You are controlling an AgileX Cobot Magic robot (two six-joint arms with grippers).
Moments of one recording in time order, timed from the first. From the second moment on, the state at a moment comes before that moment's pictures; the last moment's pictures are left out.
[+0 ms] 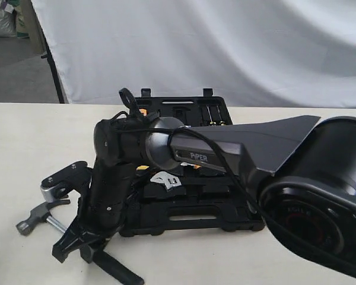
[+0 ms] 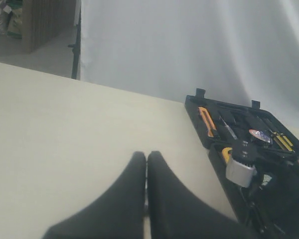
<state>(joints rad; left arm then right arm) 0.13 0.00 -0.01 0.02 0.10 -0.31 1.01 2.36 -1.83 0.35 0.99 -0.35</state>
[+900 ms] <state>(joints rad) 0.13 0.00 -0.01 0.02 0.10 -0.31 1.01 2.09 -1.39 0.25 1.21 -0.37</state>
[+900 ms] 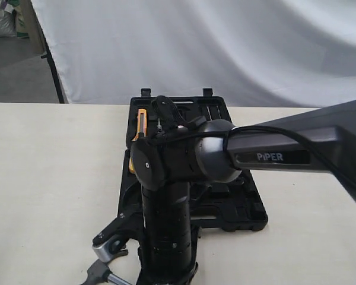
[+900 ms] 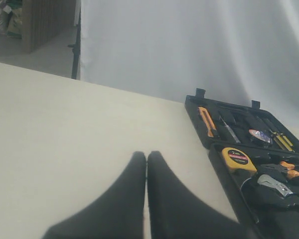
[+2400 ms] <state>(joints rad) 0.13 0.00 -0.01 0.02 0.10 -0.31 1.01 2.00 -1.42 0.10 1.22 -0.29</state>
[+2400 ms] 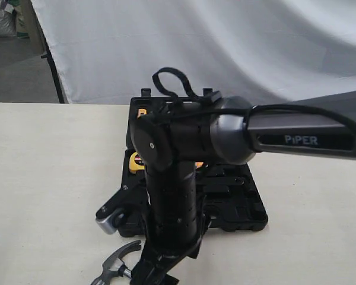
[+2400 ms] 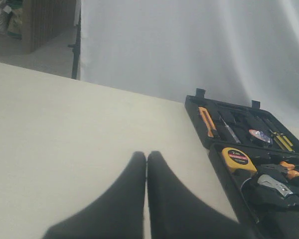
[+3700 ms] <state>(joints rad) 0.13 0.00 -0.01 0.02 0.10 -0.31 1.01 2.03 -1.42 0.19 0.87 -0.34</state>
